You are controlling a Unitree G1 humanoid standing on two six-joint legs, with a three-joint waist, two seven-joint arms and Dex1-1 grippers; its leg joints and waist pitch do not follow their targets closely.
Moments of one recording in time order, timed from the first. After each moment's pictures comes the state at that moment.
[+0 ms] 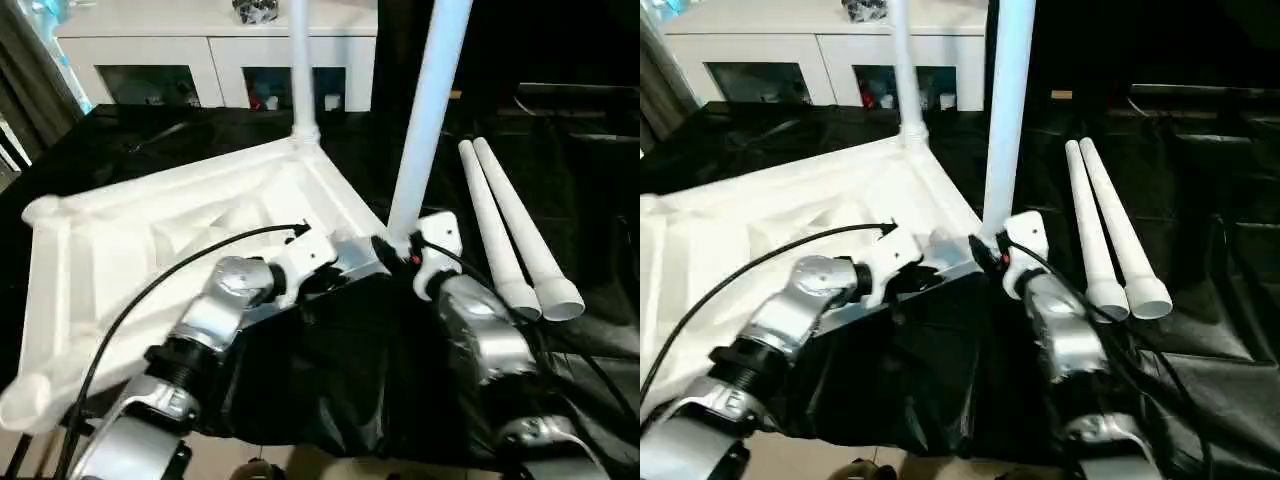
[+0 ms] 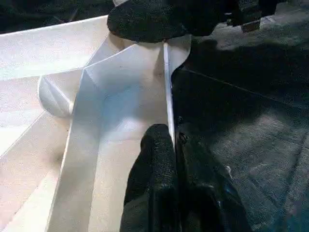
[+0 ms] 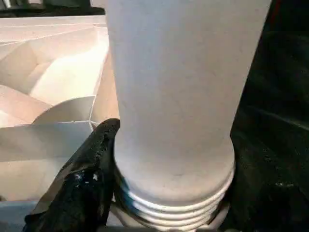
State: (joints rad) left arm -0.59 0.17 -0.29 0.56 0.13 0.14 -0.82; right arm -0.47 -0.08 0.00 0.59 0.04 0.03 0.30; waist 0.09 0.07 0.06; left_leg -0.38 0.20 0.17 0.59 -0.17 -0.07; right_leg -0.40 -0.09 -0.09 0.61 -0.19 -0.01
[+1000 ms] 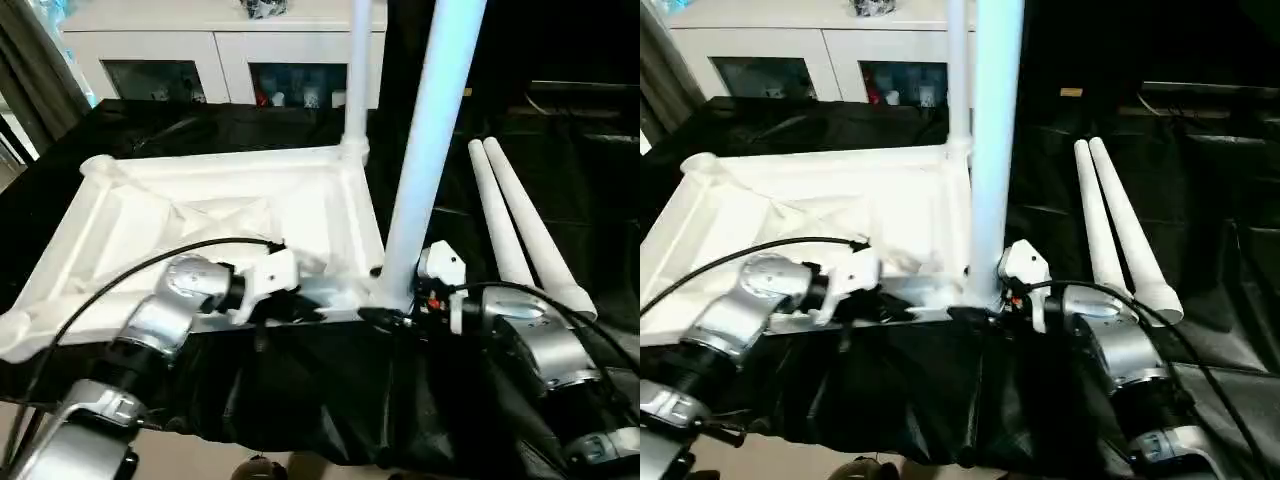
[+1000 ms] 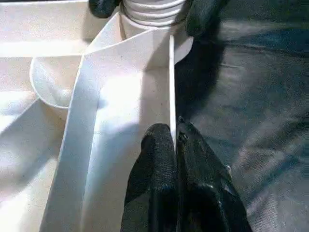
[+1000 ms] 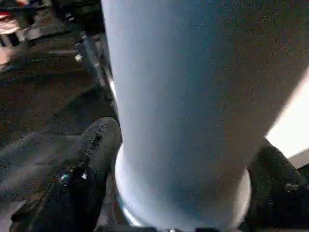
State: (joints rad) left arm -0.55 0.42 -0.31 0.51 0.01 -0.02 -1.29; right arm -0.39 -0.40 0.18 0.40 0.17 0.06 1.15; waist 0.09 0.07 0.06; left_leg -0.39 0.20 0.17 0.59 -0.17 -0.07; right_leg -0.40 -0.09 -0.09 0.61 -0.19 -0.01
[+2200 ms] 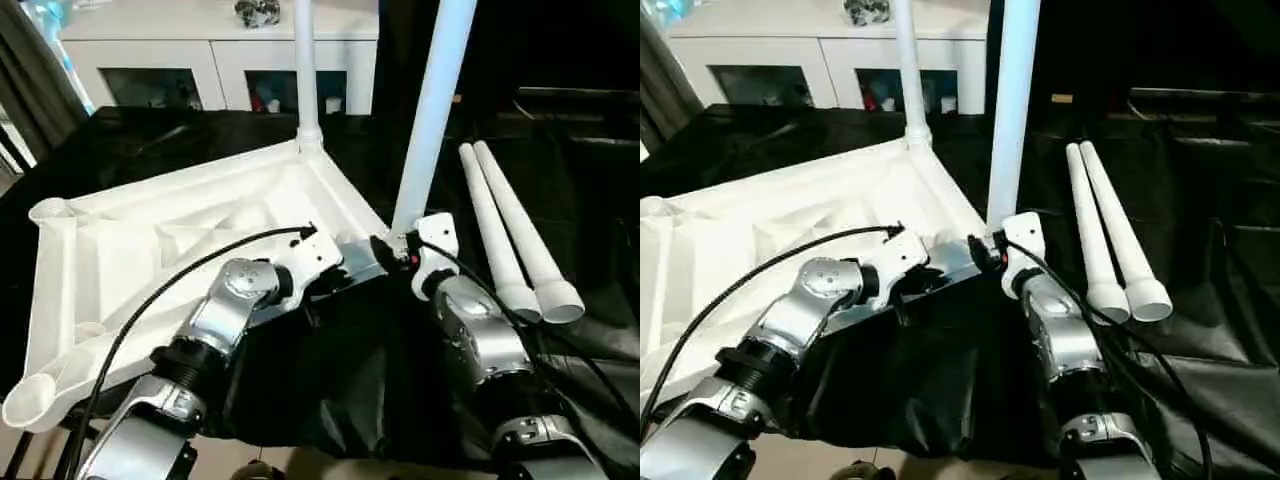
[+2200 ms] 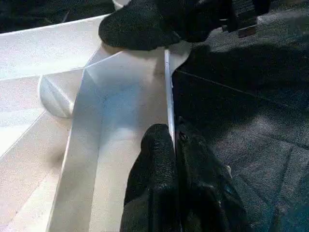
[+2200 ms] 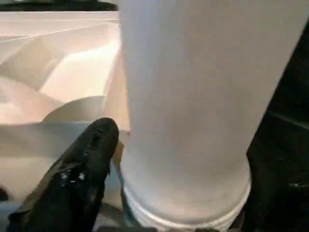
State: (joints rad) left arm -0.59 0.18 -0.29 0.55 0.15 0.13 -0.87; right arm -0.47 -0.11 0.01 0.57 0.03 0.05 0.40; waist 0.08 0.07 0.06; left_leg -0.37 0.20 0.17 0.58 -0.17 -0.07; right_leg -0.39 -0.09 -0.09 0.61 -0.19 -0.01
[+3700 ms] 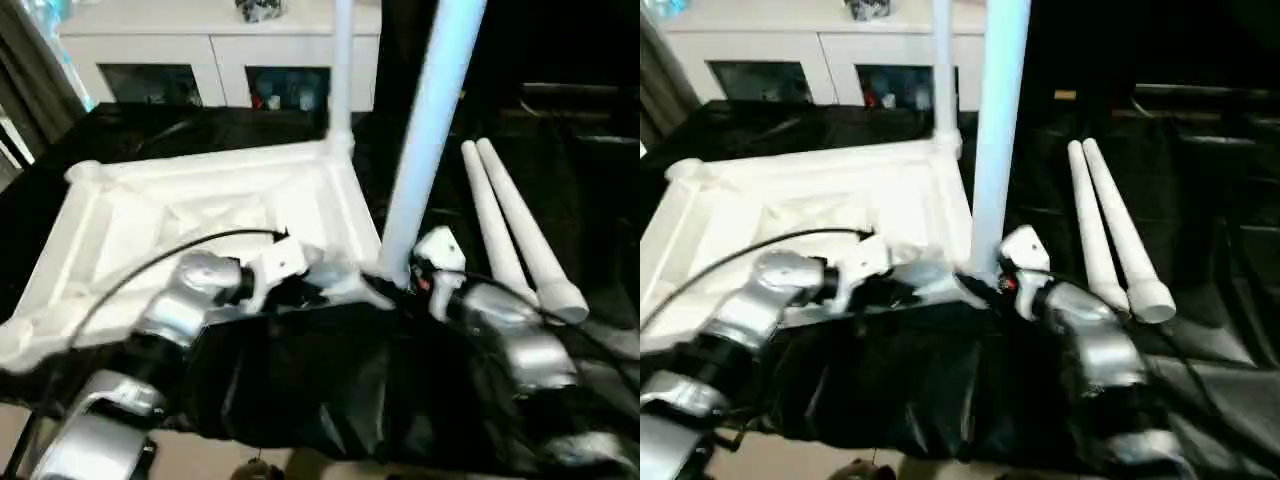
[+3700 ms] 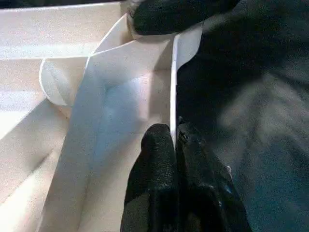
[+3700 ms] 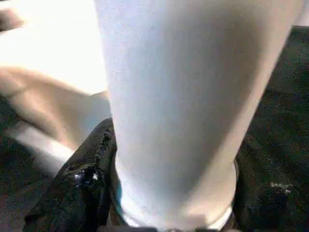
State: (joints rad) left arm -0.59 0.25 -0.27 0.57 0.10 0.12 -0.97; right arm -0.43 -0.15 0.06 0.51 0.05 0.07 0.53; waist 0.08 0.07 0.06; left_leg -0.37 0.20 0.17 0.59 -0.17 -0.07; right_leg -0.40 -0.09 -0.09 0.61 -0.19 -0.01
